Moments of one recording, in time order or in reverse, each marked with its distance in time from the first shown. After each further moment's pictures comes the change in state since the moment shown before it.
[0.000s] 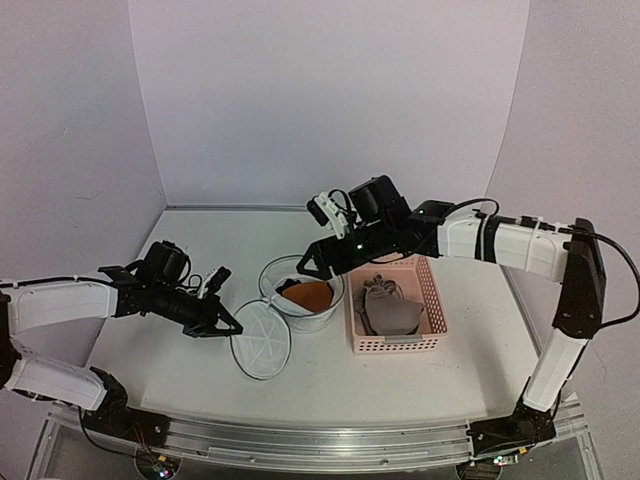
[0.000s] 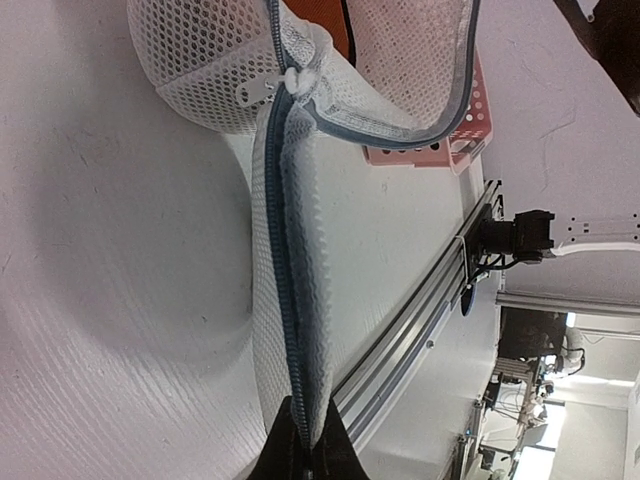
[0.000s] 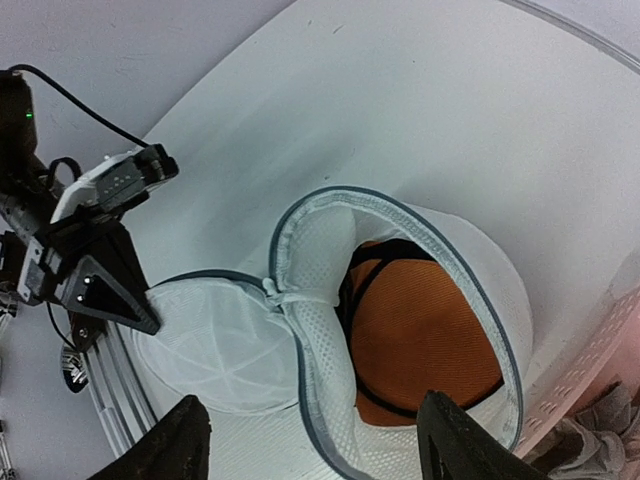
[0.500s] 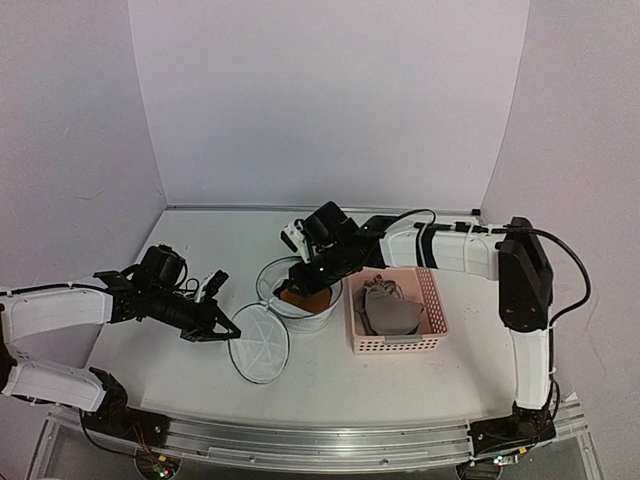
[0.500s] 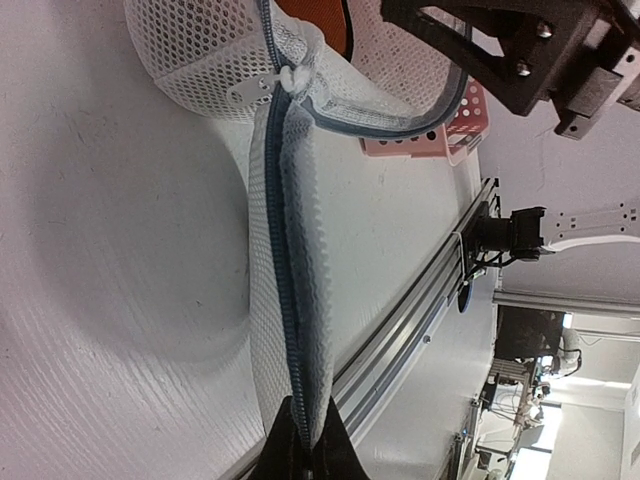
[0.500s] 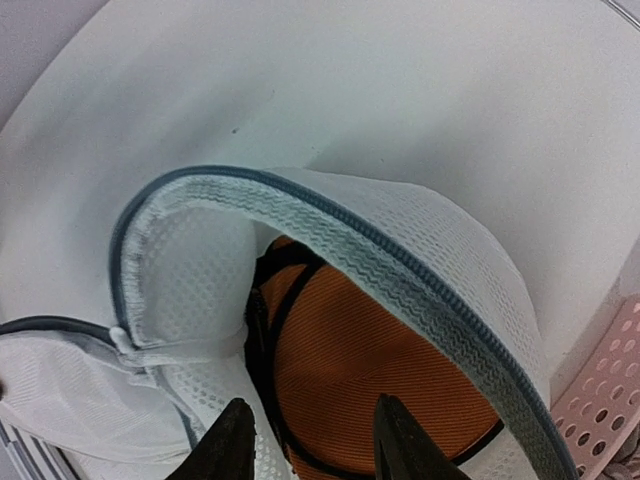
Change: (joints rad) left arm -0.013 -0.055 -0.039 -0.001 -0.006 -0.030; right arm 0.071 0.308 0.229 -0.111 0.220 -0.024
